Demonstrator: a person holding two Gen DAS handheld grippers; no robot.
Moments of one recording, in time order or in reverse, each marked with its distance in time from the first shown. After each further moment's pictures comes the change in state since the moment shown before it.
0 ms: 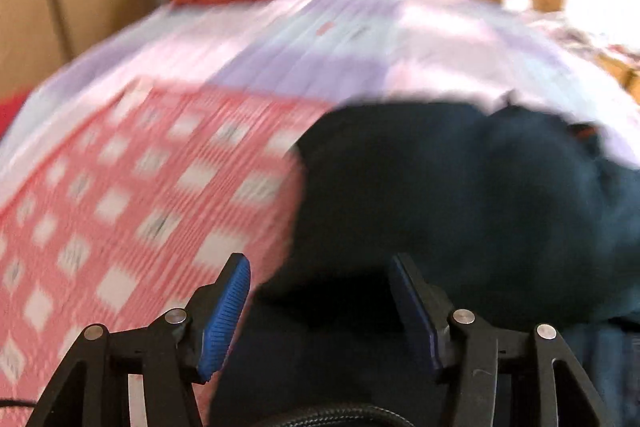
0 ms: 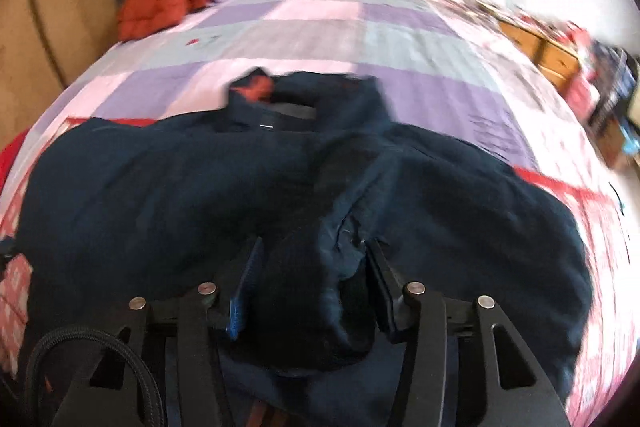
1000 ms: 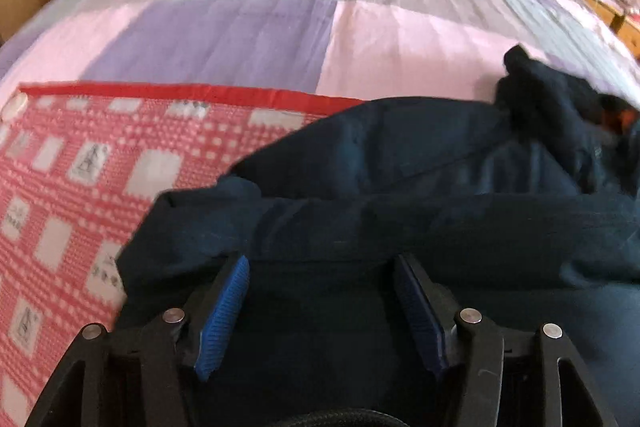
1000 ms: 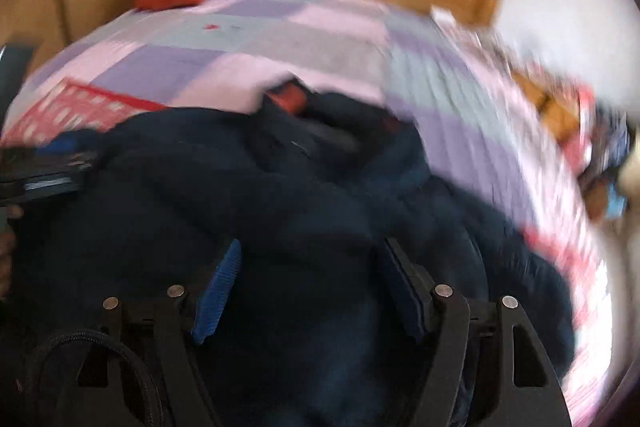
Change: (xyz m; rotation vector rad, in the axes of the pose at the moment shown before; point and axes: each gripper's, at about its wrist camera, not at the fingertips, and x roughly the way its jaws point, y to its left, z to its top) left arm 0.171 -0.053 0.054 0.108 0.229 -0.033; right arm 0.036 0.031 0.017 -0.094 0.000 -0.038
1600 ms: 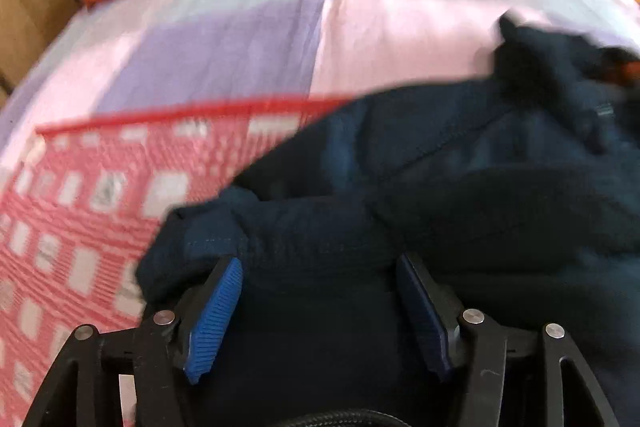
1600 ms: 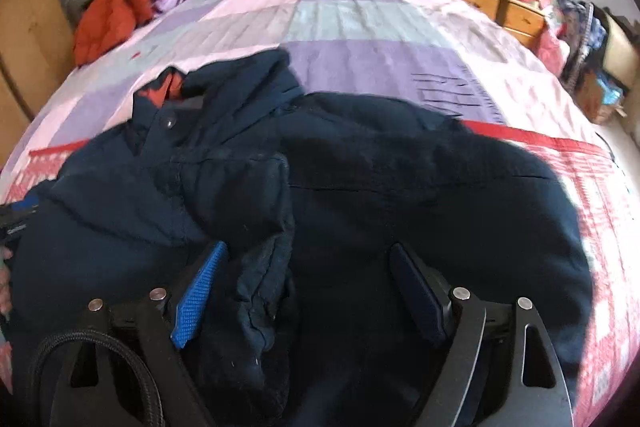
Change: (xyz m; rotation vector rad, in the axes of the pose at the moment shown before) left arm -0.027 -0.021 0.006 0.113 -0.016 0.059; right arm -0.015 -0.091 -0.030 0.229 0.002 -0.070
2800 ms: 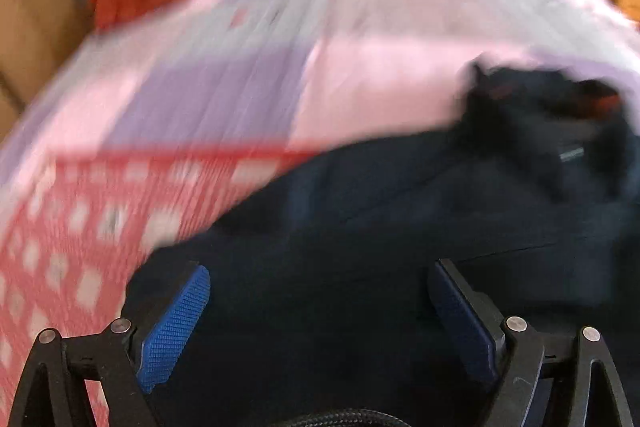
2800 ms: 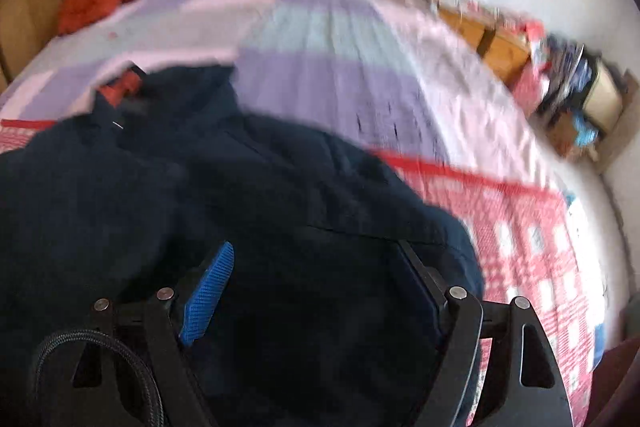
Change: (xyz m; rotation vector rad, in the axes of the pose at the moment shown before) left arm 0.008 -0.009 0.009 -0.077 0.046 0.045; right arm 0.025 -0.056 0.029 -0.122 0.078 -0.082
